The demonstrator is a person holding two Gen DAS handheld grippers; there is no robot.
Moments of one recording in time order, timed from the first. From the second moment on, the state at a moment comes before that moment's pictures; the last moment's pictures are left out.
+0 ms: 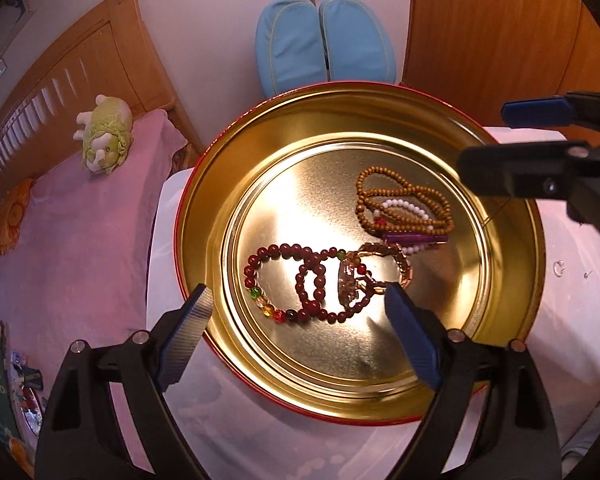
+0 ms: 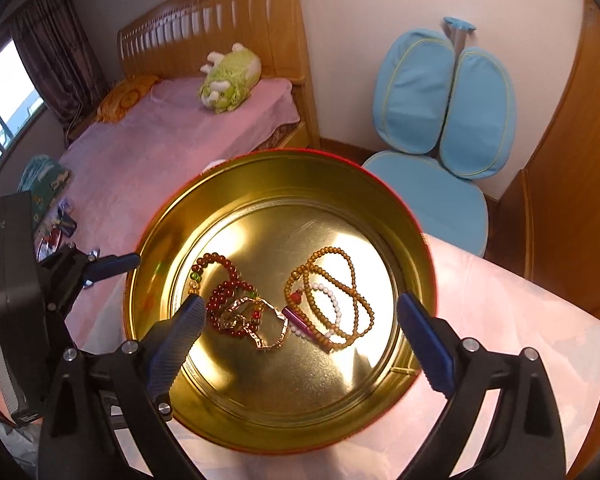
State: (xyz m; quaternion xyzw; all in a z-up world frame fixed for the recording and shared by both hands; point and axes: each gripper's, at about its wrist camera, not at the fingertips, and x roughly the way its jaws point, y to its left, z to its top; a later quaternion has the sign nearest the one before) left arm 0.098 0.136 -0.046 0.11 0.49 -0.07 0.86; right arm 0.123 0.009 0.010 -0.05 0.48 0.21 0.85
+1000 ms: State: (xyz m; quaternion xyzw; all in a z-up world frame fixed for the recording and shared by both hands) left arm 0.033 0.002 -0.015 0.10 0.45 -0.27 0.84; right arm -0.008 -0.221 -0.013 0.07 0.50 0.00 0.86
